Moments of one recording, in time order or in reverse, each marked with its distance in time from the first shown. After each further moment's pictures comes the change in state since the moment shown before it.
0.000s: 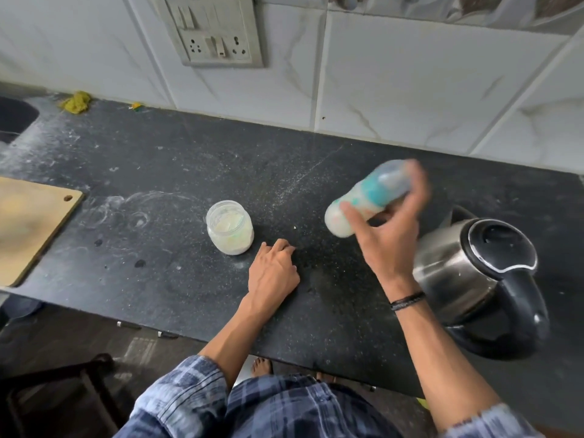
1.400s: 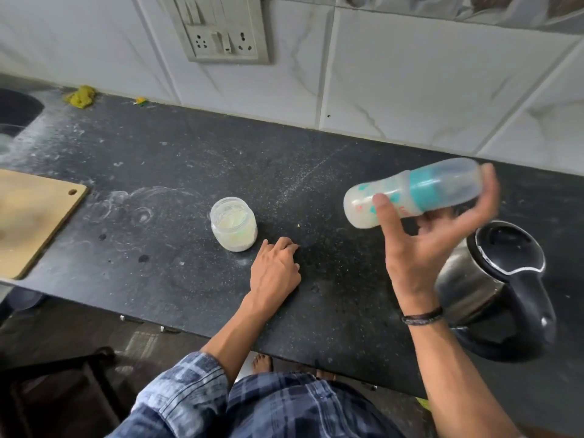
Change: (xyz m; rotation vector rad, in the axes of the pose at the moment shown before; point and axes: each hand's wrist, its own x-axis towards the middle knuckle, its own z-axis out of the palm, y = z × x) left_hand -0.001 -0.006 0.006 -0.002 0.017 0.017; right_hand -0.006 -0.022 -0.010 0.227 0.137 -0.069
